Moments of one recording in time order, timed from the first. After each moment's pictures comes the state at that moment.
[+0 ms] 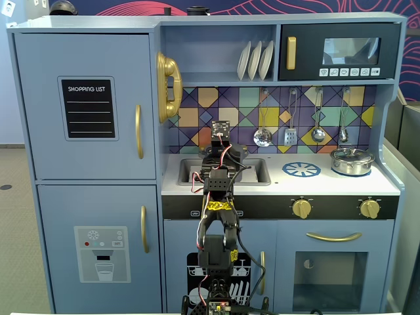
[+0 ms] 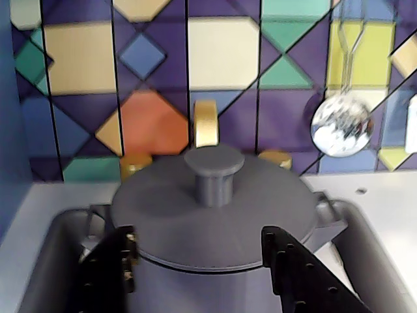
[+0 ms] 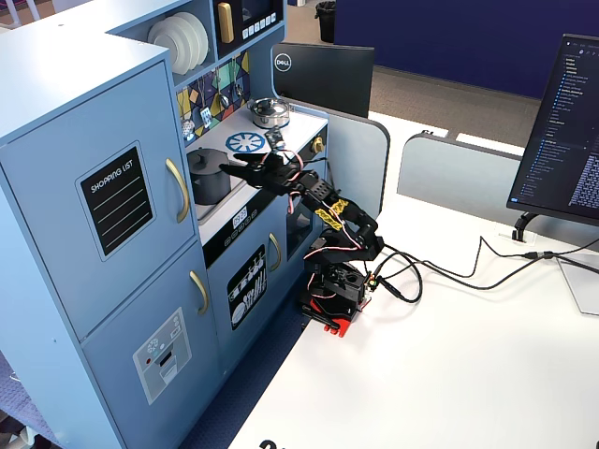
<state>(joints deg) 3.1 152.0 125.9 19.2 -93.1</state>
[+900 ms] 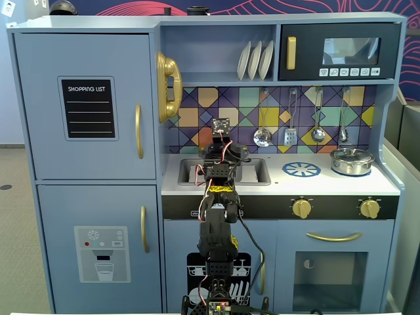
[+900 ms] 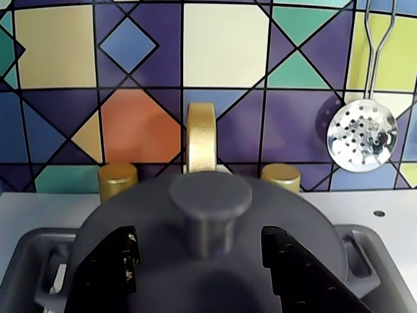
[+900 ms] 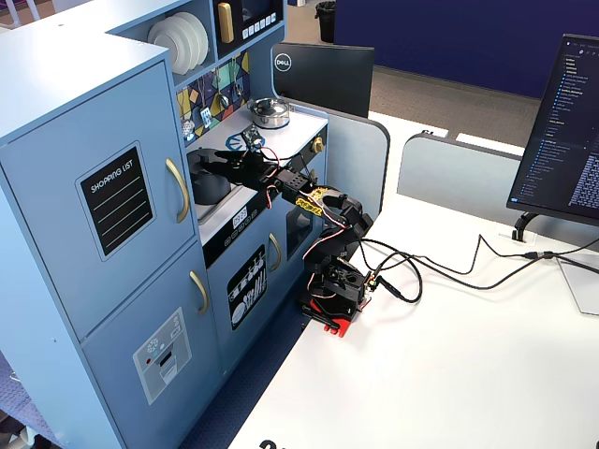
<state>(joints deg) 3.0 130.8 119.7 4.2 -94.5</state>
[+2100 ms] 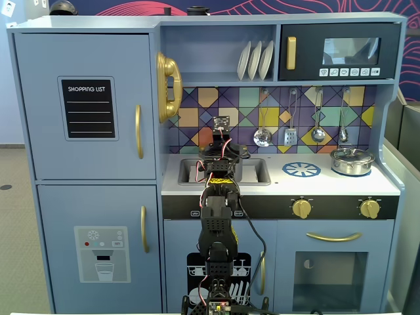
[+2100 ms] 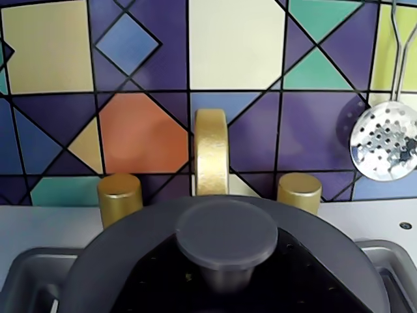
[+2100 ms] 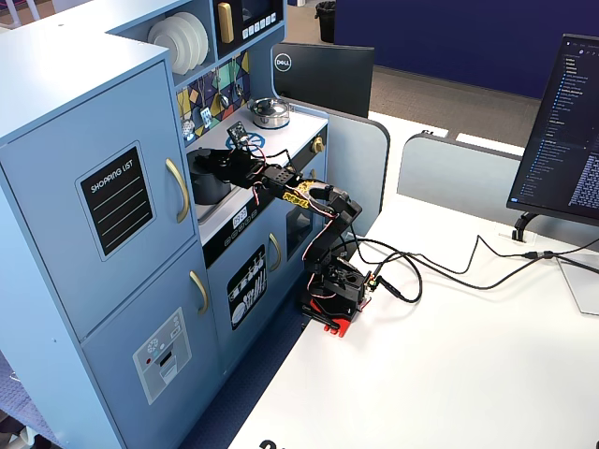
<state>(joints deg) 2.3 118.7 112.4 -0.6 -93.4</state>
